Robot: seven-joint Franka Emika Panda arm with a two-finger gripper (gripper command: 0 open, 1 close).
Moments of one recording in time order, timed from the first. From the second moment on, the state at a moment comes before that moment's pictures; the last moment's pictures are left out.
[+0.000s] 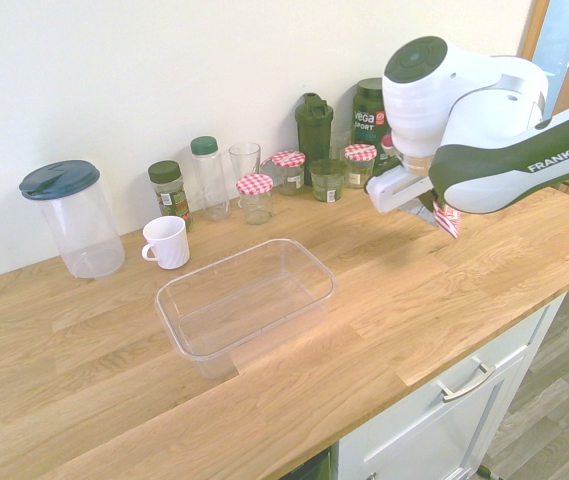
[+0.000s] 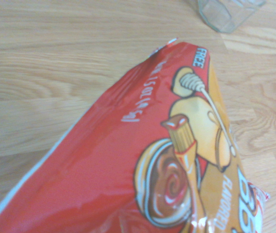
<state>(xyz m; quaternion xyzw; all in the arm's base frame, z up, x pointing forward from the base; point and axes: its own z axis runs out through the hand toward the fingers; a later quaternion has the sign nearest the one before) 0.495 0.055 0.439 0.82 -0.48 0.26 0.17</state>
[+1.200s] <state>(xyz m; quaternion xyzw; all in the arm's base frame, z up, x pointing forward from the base) 0.541 0.359 0.362 0.86 -0.36 0.26 0.26</state>
